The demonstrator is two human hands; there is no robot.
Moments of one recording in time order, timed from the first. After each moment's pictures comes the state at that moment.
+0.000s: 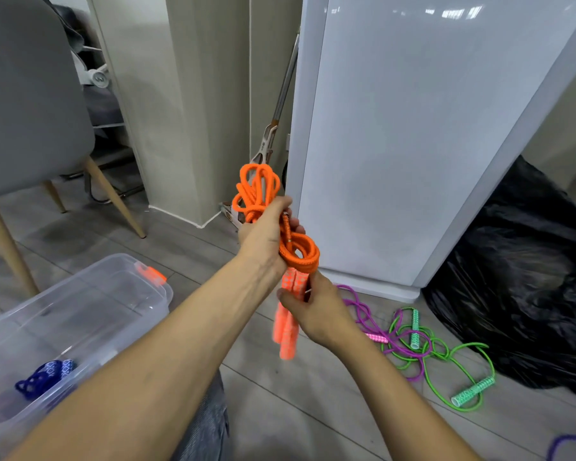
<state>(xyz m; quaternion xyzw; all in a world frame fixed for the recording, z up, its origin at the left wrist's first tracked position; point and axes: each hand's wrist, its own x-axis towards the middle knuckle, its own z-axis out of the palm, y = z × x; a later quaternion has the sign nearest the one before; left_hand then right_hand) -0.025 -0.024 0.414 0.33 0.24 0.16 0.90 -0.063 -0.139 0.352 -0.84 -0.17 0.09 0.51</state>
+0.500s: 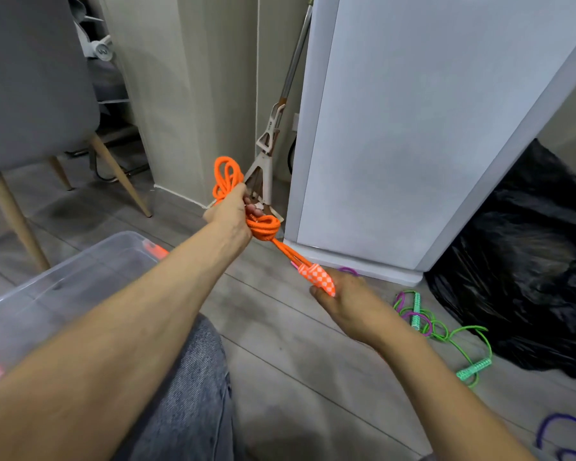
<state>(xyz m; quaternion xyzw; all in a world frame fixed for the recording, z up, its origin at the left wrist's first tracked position) -0.001 0.057 0.361 0.33 0.36 0.22 0.84 -0.058 -0.183 0.337 -0.92 -0.28 0.09 0.24</state>
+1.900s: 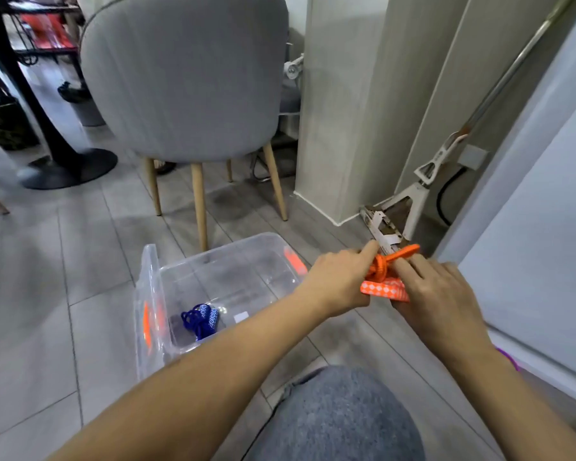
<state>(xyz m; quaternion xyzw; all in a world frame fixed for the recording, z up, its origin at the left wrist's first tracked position) -0.103 0.144 0.337 0.98 0.05 0.13 0.14 -0.022 -0.020 0.342 -0.83 -0.50 -0.24 0.05</state>
